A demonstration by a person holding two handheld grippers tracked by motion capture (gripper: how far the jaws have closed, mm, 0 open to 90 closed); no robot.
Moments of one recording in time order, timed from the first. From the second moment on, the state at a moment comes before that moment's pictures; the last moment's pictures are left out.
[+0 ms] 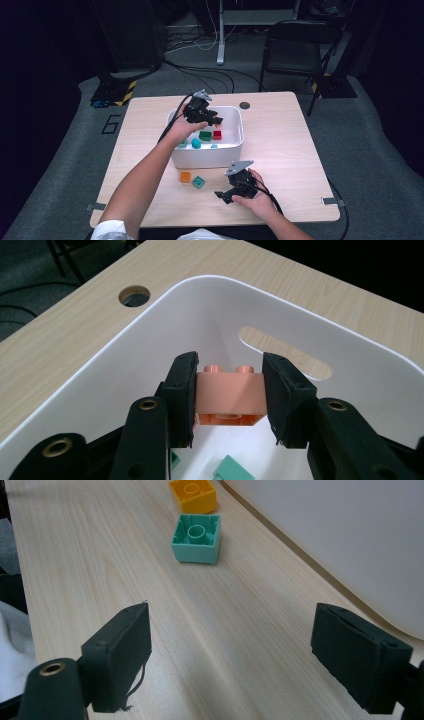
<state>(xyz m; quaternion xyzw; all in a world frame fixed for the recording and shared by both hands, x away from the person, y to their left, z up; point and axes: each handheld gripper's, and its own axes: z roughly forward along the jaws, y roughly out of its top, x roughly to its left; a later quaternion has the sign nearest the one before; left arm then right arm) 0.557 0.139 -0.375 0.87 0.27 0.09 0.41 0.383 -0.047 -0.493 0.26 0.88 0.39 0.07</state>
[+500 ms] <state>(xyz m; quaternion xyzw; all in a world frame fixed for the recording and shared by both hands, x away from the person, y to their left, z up) 0.548 0.156 -0.363 0.87 0.28 0.10 0.40 0.382 -0.048 -0.493 0.26 0.88 0.39 0.07</state>
